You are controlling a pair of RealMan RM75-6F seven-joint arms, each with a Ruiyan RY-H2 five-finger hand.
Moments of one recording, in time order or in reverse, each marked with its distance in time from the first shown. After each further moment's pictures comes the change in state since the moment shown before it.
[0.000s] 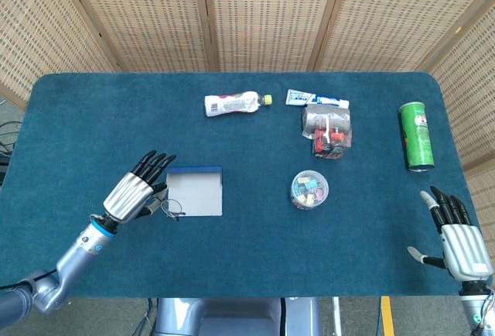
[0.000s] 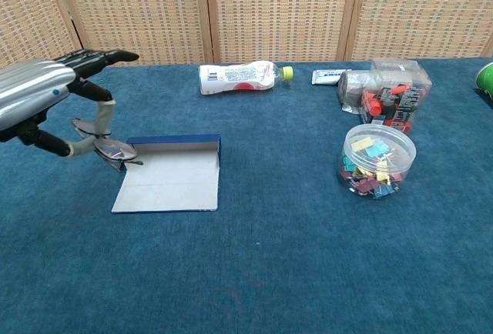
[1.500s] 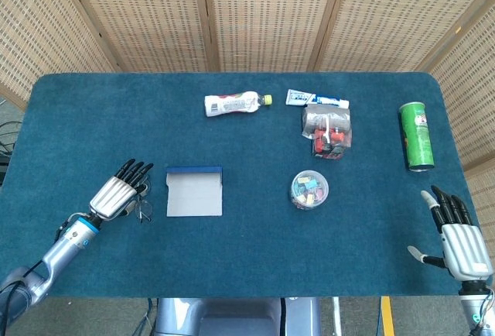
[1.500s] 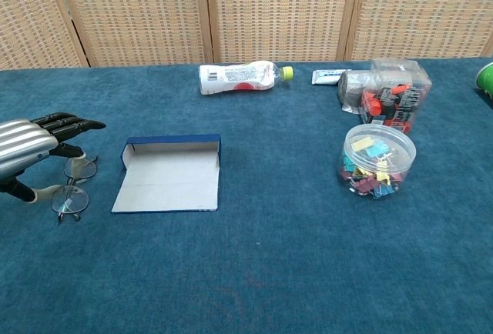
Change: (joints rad) left arm 0.057 -0.201 0.079 0.631 0.063 -0.105 -0.207; right arm -0.001 -0.005 0.004 0.000 0.005 0.004 -0.014
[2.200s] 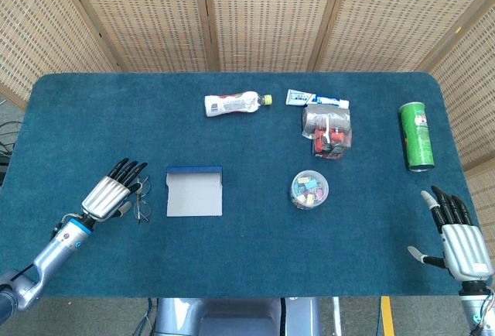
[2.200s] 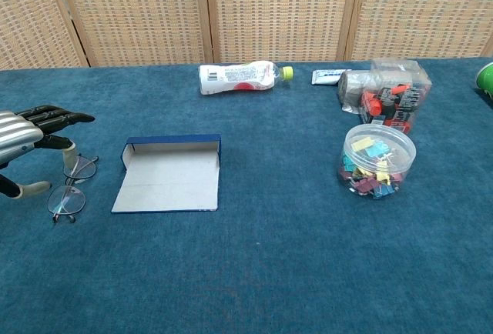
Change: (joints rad) left arm 0.022 0.108 -0.039 -0.171 0.013 -0.019 0.058; right arm -0.001 -0.001 -0.001 0.003 -0.003 0.003 0.002
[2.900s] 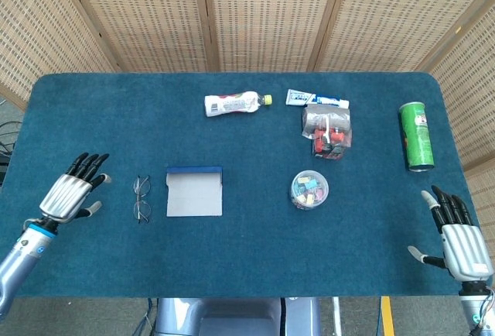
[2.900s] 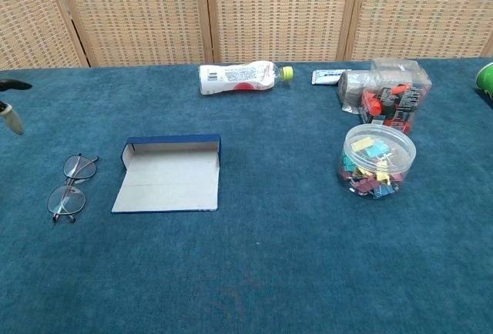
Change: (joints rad) left arm 0.088 0.219 -0.066 -0.265 -0.056 0.004 -0.017; right arm -0.001 -0.003 0.001 0.003 -0.003 0.005 -0.001
